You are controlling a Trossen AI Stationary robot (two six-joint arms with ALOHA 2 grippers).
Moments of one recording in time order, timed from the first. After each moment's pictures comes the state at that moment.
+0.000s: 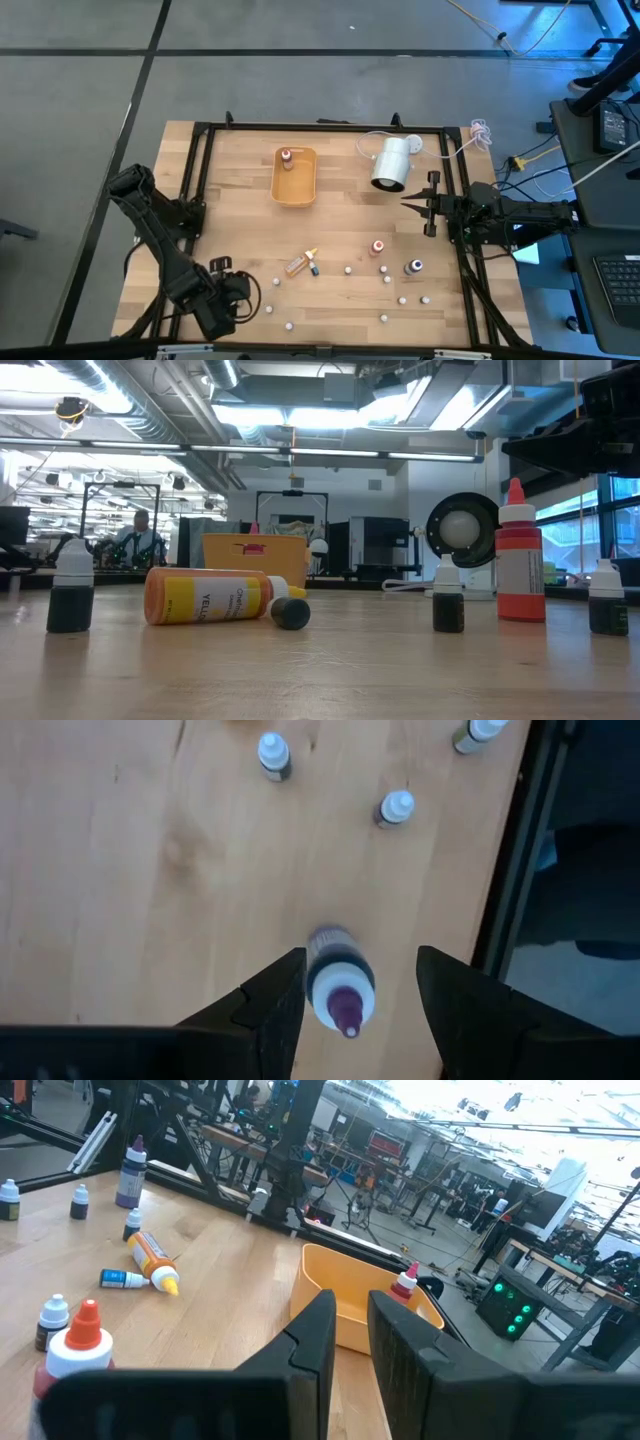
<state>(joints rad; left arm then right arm) -0.91 1.60 1.32 -1.07 -0.21 -1.13 -0.04 0.01 0.02 0.02 0.02 -0.39</state>
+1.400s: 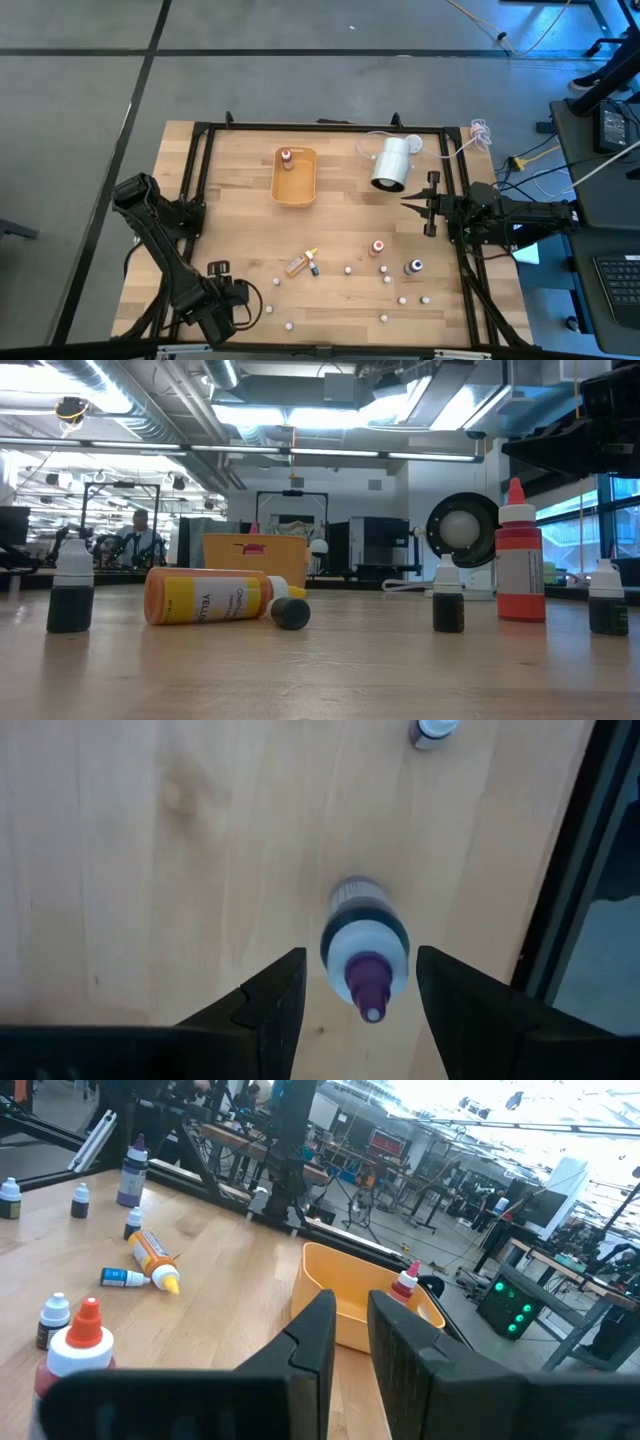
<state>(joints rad) -0.93 1.69 1.32 -1.13 -0.14 -1.12 -0.04 0.01 0.02 0.02 0.02 -0.39</state>
